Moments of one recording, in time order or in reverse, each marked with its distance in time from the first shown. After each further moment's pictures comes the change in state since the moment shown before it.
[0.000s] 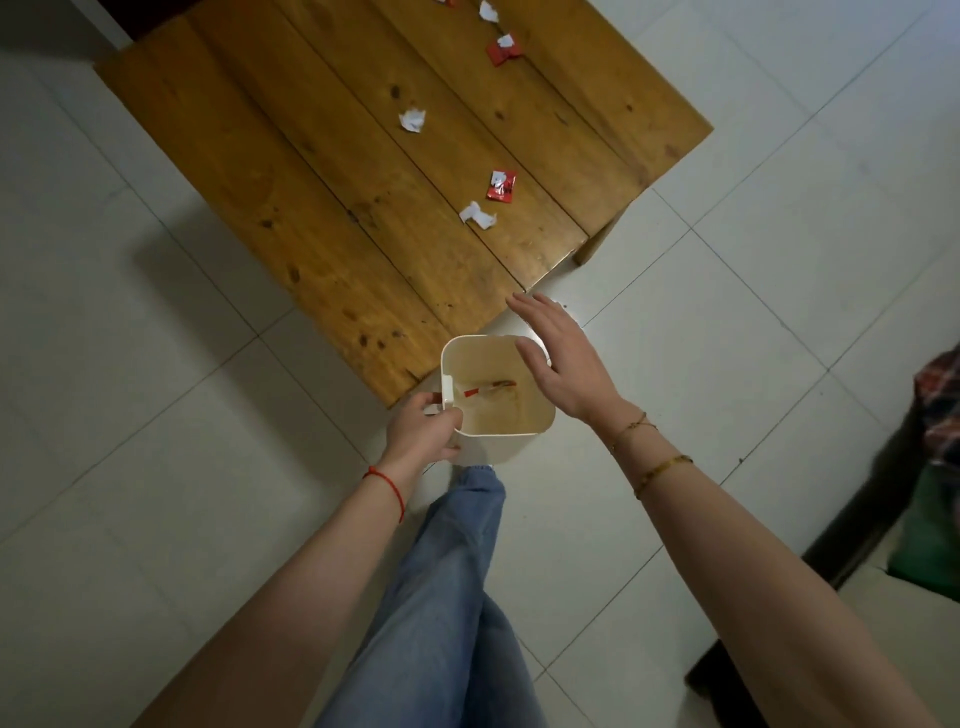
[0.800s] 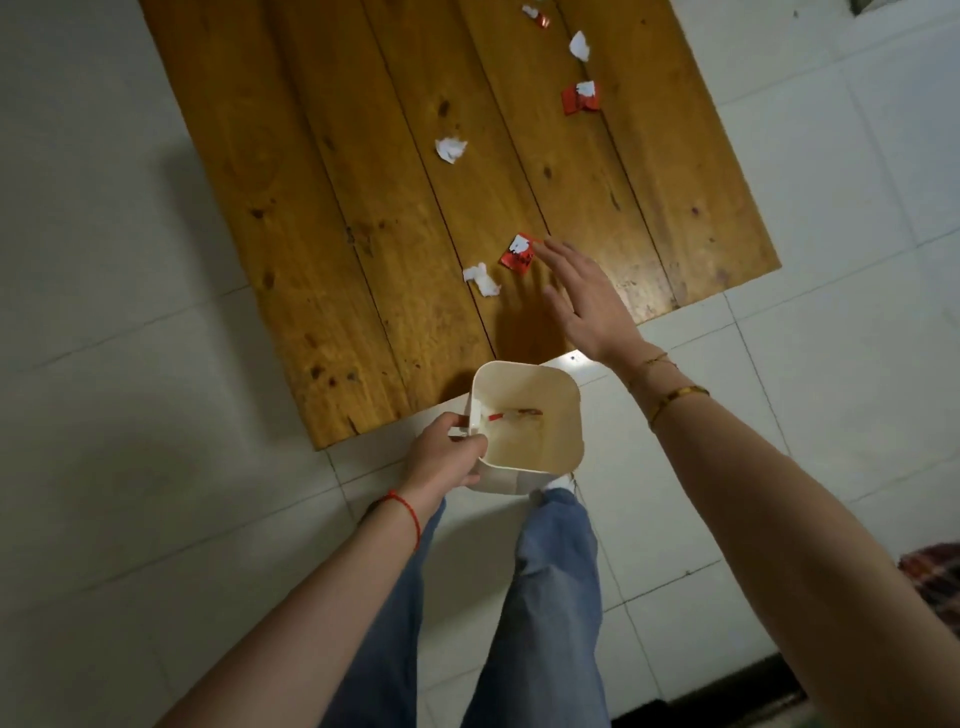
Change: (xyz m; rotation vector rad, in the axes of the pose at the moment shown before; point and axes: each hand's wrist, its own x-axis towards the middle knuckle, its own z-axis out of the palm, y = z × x) left_hand 0.056 0.089 0.117 -0.186 0.122 -0.150; right_hand 0.222 0.100 -0.086 -0.133 -0.261 -0.230
